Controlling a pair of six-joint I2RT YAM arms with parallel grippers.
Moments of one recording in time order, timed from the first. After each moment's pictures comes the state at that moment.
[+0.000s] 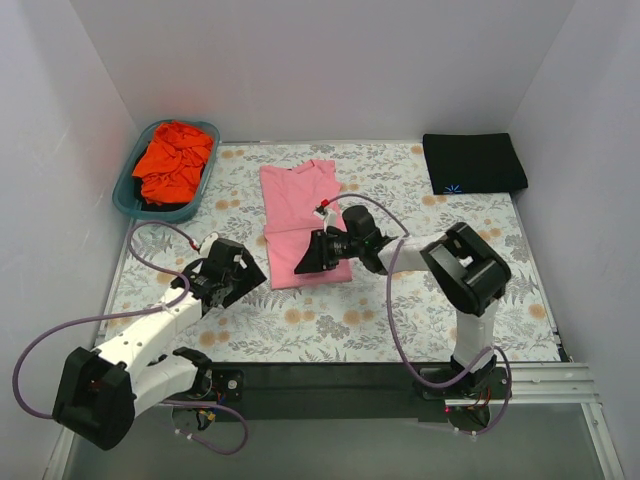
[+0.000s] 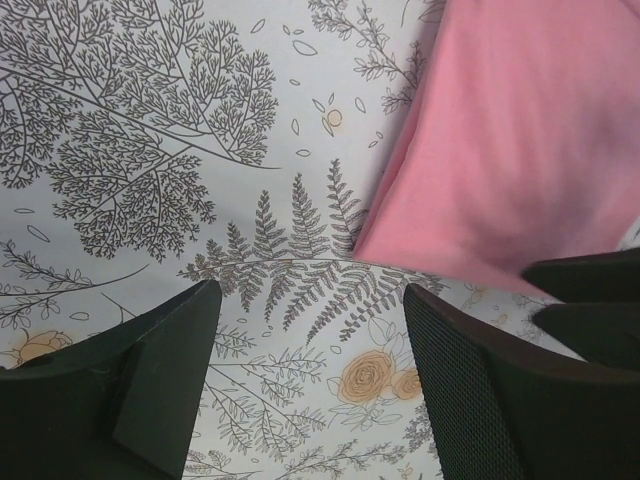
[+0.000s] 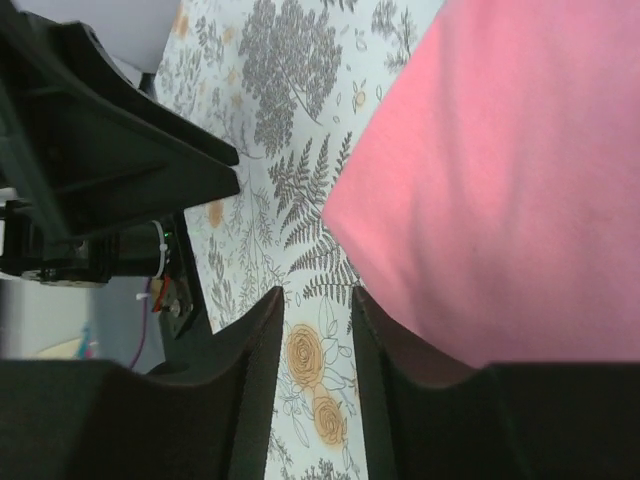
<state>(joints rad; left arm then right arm) -0.44 1.02 0.56 -0.47 -0.18 -0.97 0.71 1.95 0.94 0.51 -0.76 0.65</state>
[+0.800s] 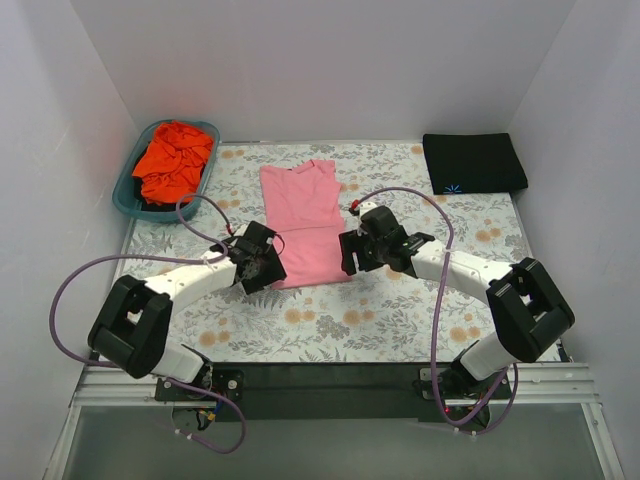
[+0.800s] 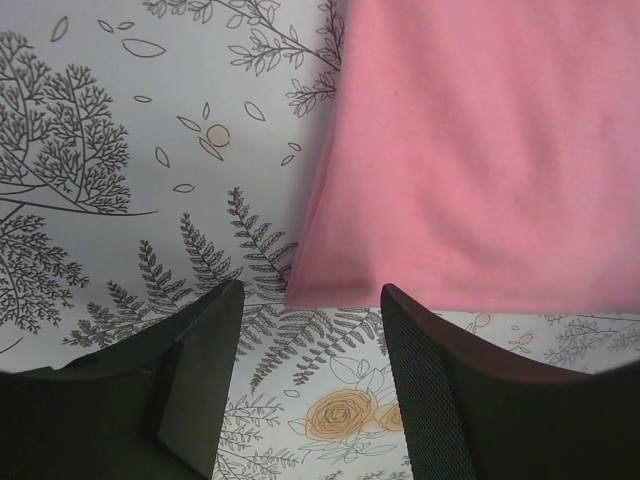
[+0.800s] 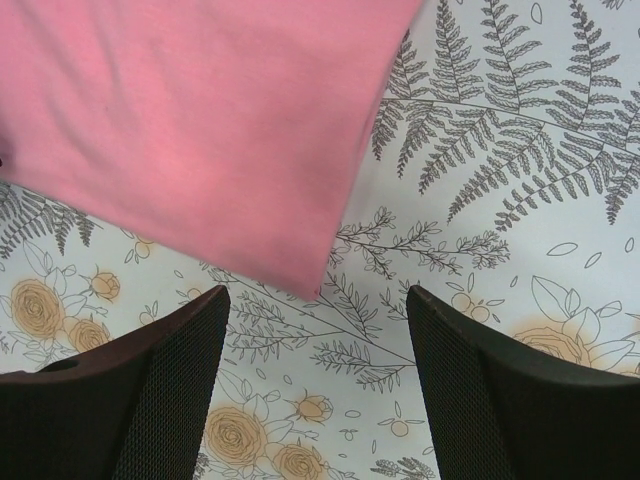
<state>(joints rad) -0.54 1.43 0.76 -0.44 -0.14 -0.90 0.69 1.52 0.89 -0.21 -0.04 0.30</state>
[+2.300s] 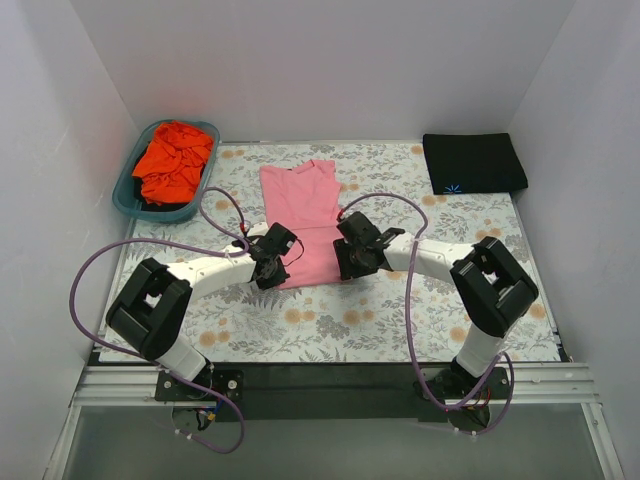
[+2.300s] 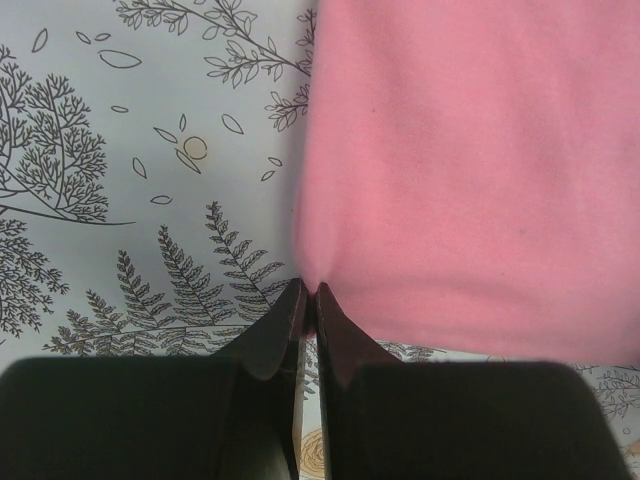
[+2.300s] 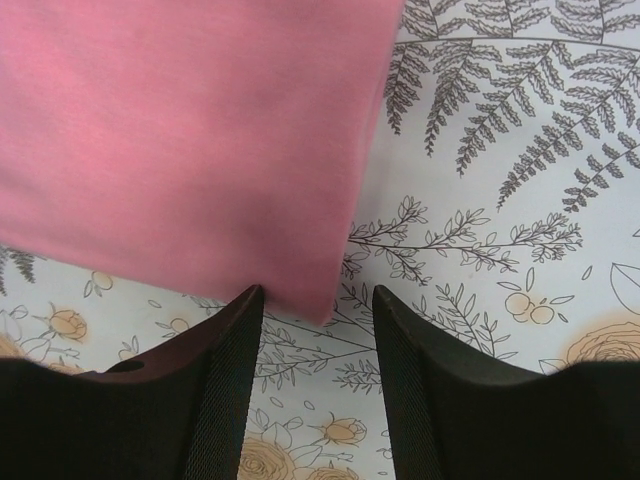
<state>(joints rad) -0.65 1.57 0.85 -0.49 -0.30 -0.96 0.77 1.72 1.02 -0.35 0.06 0.43</state>
